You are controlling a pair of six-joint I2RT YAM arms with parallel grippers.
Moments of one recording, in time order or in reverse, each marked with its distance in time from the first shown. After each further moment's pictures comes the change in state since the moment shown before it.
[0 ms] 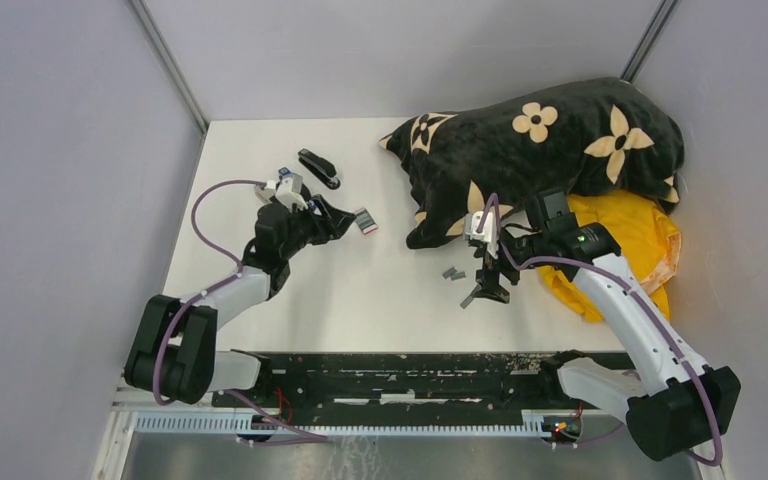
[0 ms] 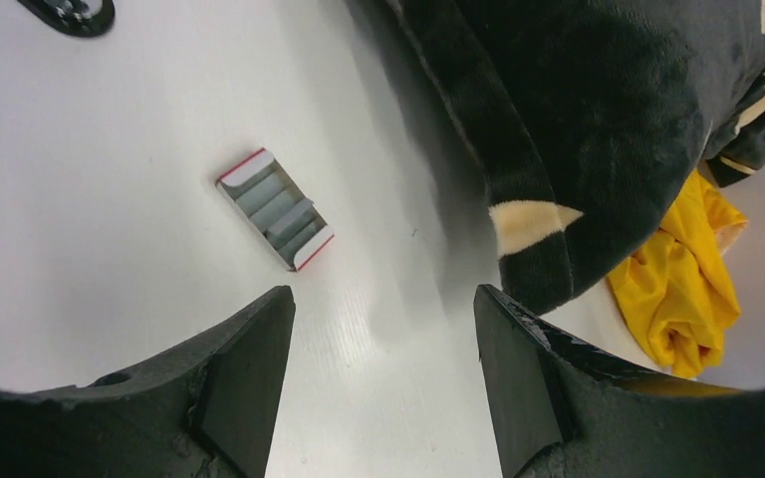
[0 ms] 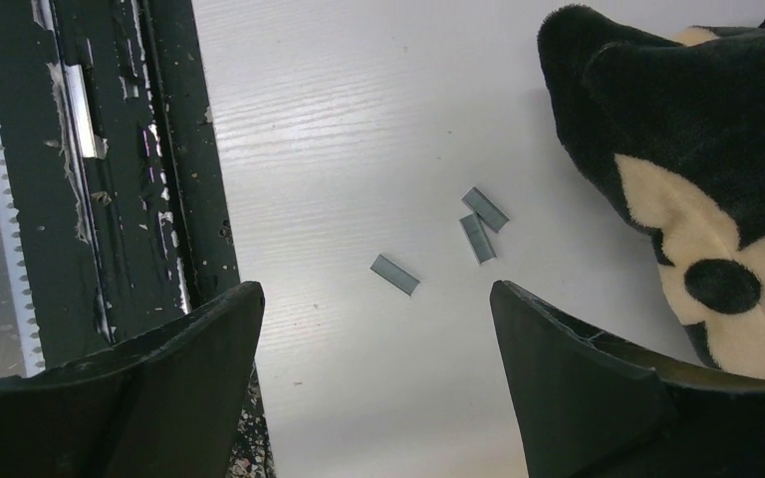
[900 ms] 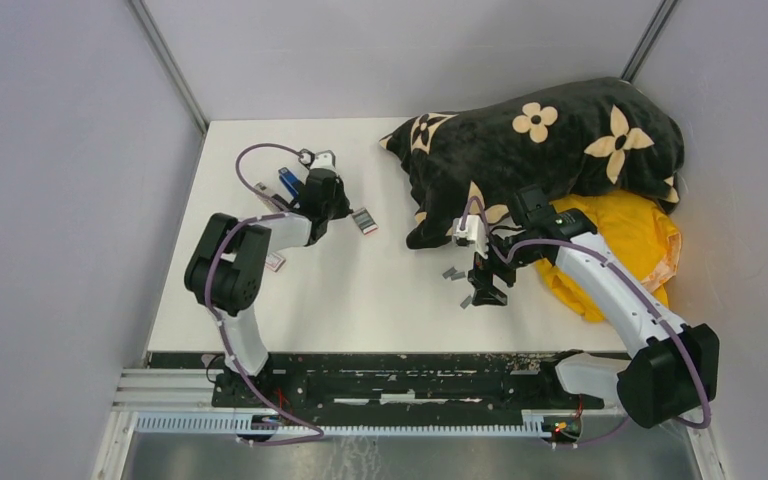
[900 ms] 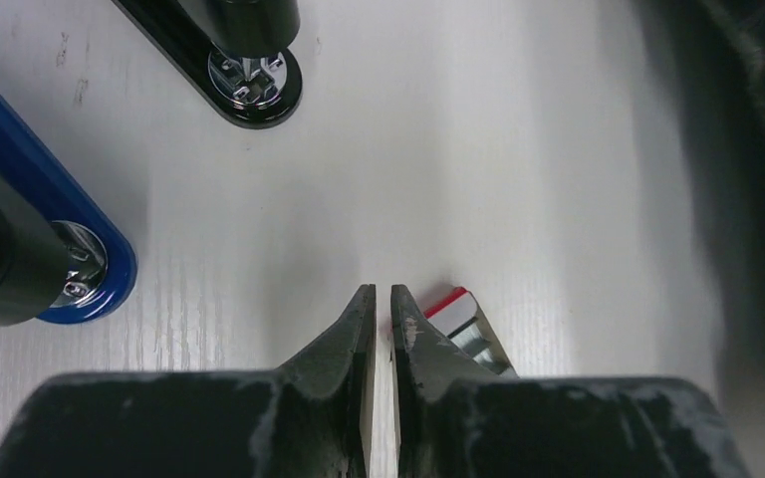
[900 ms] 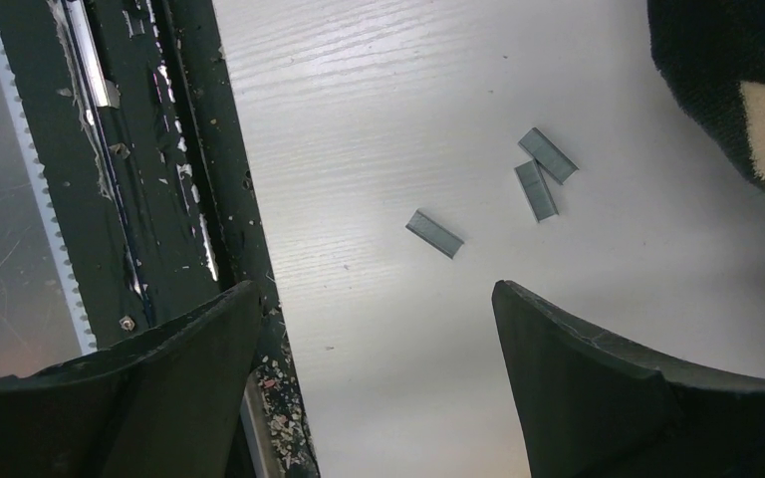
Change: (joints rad) left arm -0.096 0.510 0.455 -0.214 -0.420 0.194; right arm 0.029 0.152 0.019 -0.080 0.070 0.001
